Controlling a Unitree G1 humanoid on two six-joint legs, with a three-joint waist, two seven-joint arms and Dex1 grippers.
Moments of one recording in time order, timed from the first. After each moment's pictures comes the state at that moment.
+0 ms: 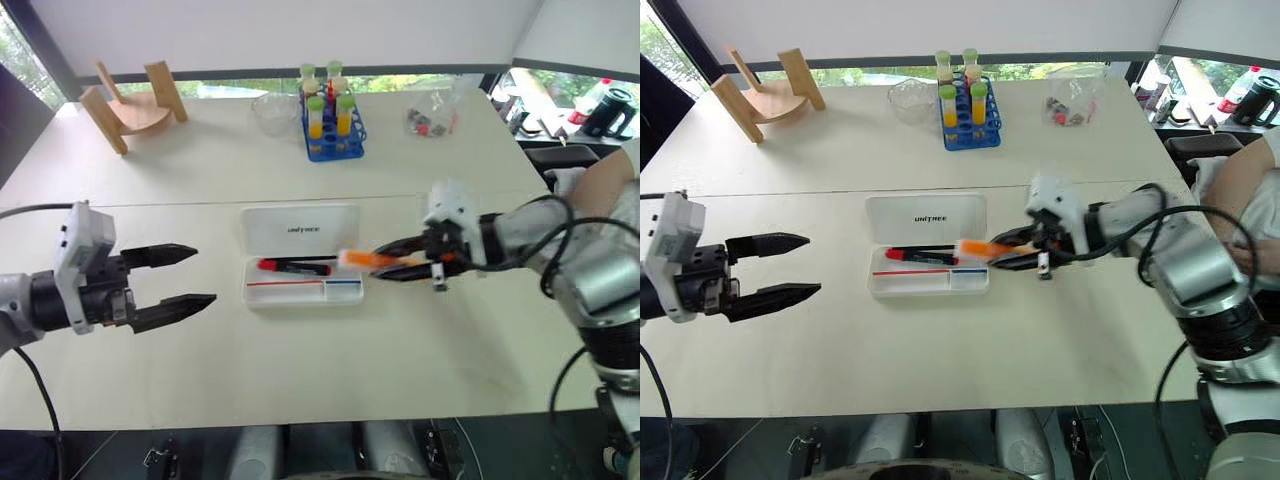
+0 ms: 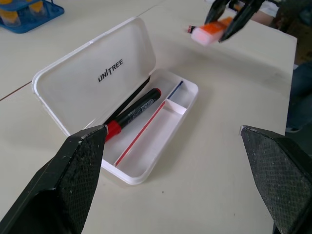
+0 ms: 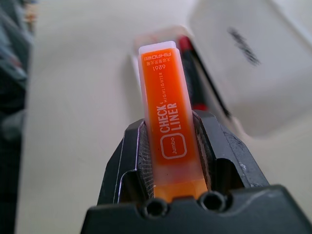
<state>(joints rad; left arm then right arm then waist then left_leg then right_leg) 0.03 1.00 0.57 -0.49 -0.90 0.82 -1.08 -0.64 -0.78 0.26 -0.31 0.44 0.66 1.19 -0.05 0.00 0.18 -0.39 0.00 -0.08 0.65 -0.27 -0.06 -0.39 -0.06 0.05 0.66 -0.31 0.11</state>
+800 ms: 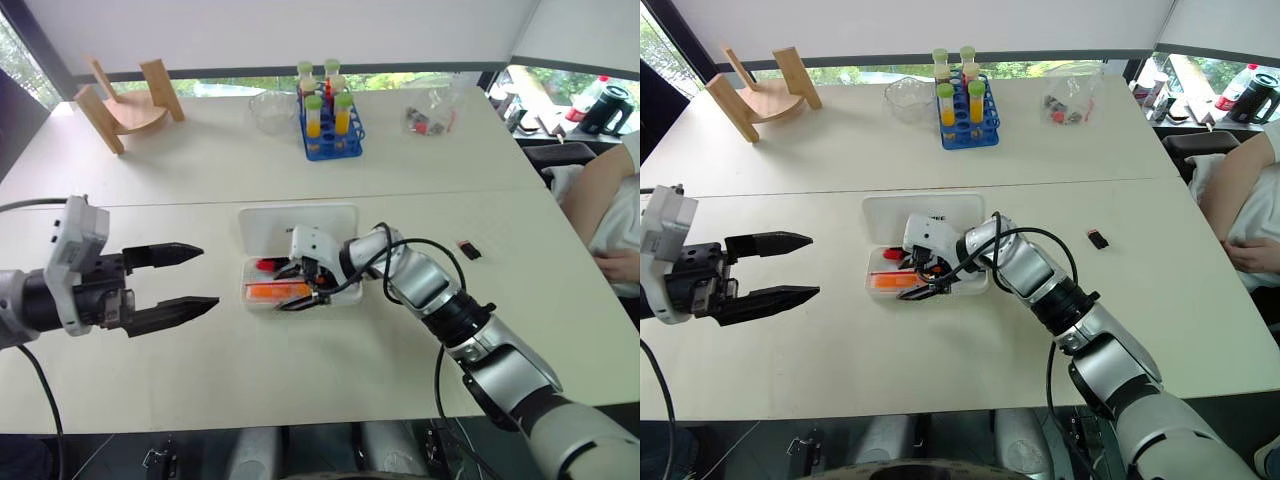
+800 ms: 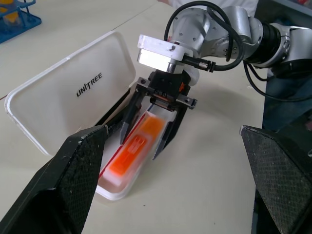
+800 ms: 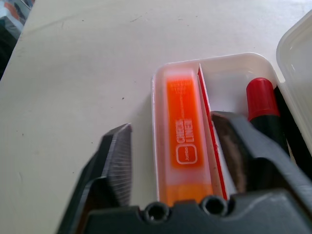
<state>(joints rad) 0.04 1.02 0.60 -0.53 -1.02 0.86 -1.06 -0.80 -0.31 0.57 0.16 0.10 0.48 1.10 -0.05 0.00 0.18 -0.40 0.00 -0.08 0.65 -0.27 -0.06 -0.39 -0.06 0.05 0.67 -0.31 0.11</state>
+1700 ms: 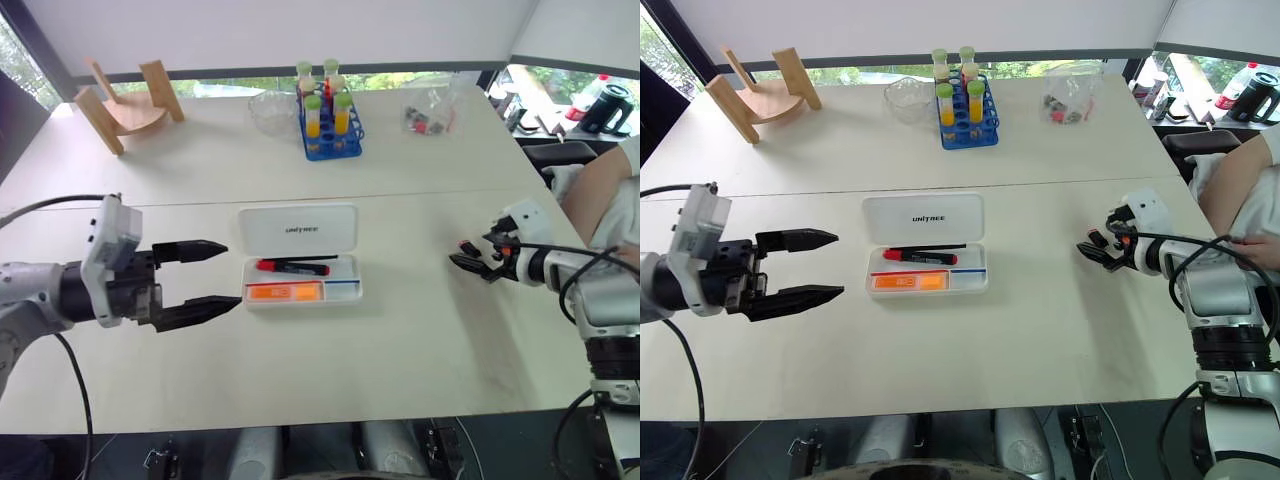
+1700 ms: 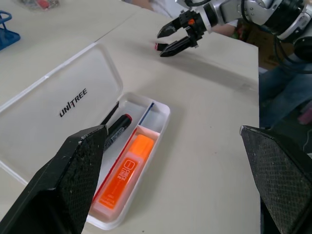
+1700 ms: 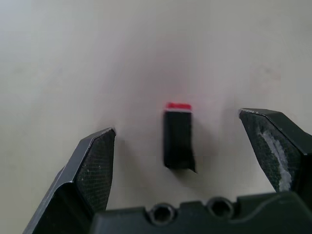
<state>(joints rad) -0.05 0.99 0.44 -0.52 -0.97 0.77 -1.04 -0.41 -0.76 -0.11 0.20 0.15 0.64 0.76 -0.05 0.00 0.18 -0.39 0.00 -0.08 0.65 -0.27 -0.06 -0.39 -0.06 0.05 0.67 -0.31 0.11</state>
